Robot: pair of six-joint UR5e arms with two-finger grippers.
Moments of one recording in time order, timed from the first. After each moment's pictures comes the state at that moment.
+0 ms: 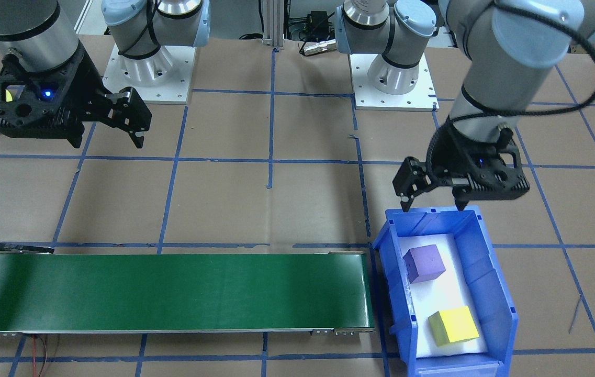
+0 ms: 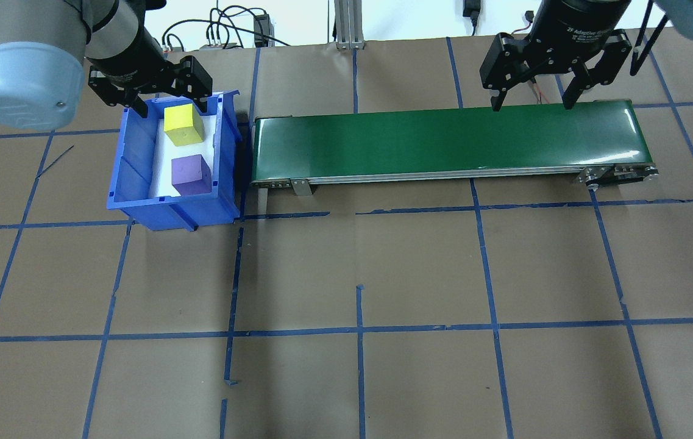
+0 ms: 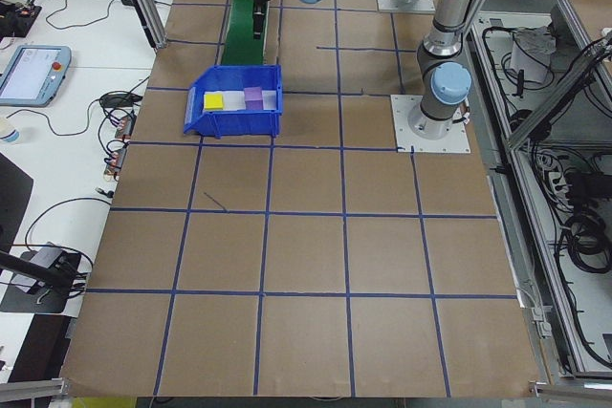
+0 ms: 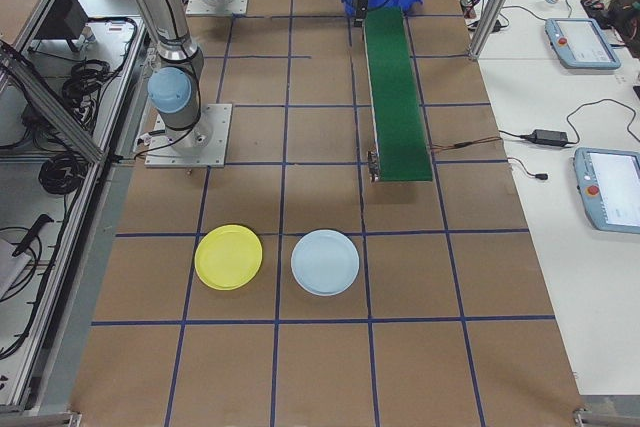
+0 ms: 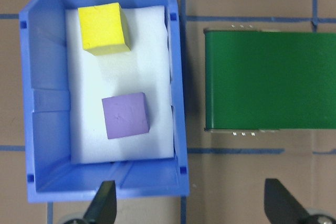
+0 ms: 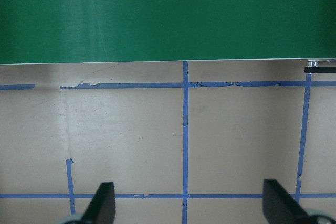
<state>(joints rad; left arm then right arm) -1.50 -1.77 -1.55 -1.22 1.55 0.01 1.57 -1.48 1.41 -1.49 -1.54 0.00</state>
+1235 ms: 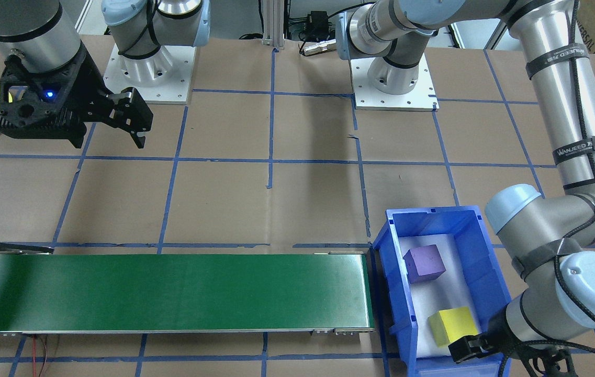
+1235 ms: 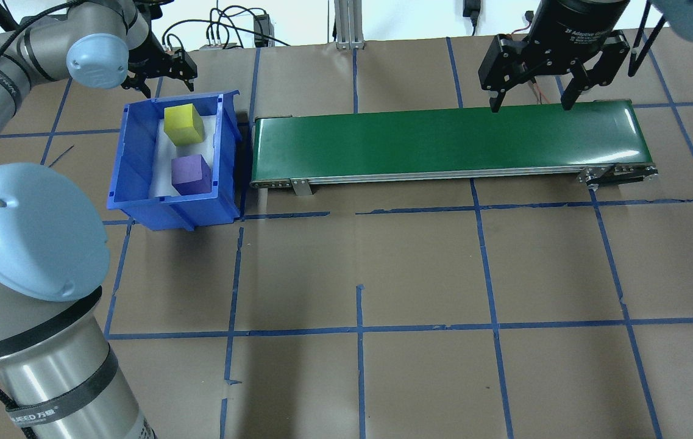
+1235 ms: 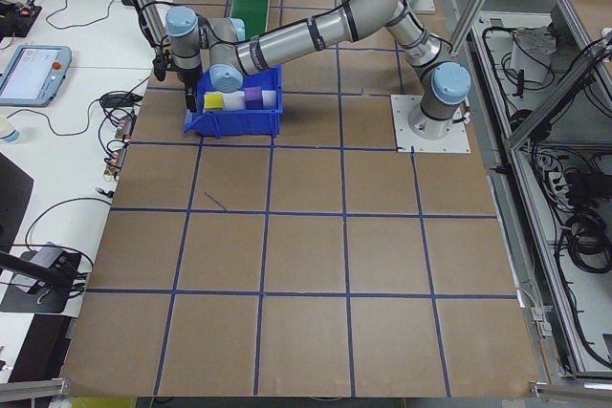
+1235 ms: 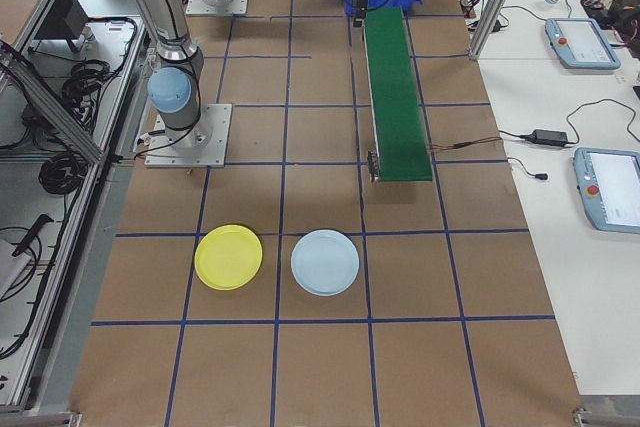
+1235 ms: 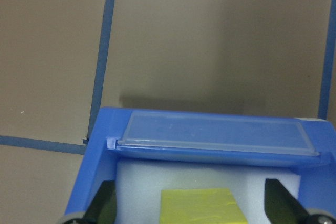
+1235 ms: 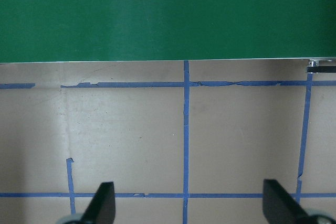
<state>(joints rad) -1.39 -2.31 -1.17 -1.10 1.56 0.04 1.57 -1.48 1.41 -1.49 -1.54 0.00</state>
